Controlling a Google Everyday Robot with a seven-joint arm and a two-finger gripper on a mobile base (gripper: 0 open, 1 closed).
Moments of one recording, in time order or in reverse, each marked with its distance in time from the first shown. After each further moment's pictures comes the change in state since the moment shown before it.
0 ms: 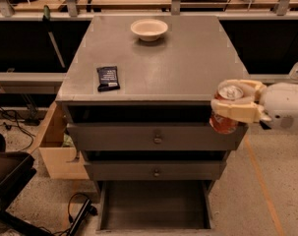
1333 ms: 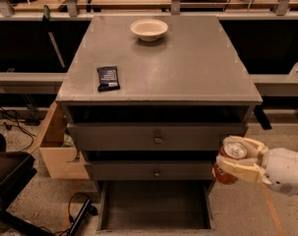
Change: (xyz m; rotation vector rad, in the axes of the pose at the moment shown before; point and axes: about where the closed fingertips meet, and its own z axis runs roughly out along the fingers) arm 0.124 0.056 -0.034 0.015 -0.039 0.108
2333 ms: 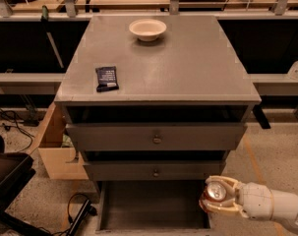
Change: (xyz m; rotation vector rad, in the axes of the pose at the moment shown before) arm 0.167 0.025 0.015 -0.234 -0.027 -0.151
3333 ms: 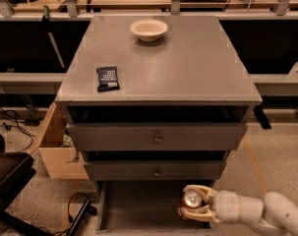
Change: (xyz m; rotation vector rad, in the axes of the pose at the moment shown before) arm 0.068 0.009 0.059 -0.054 -0.042 0.038
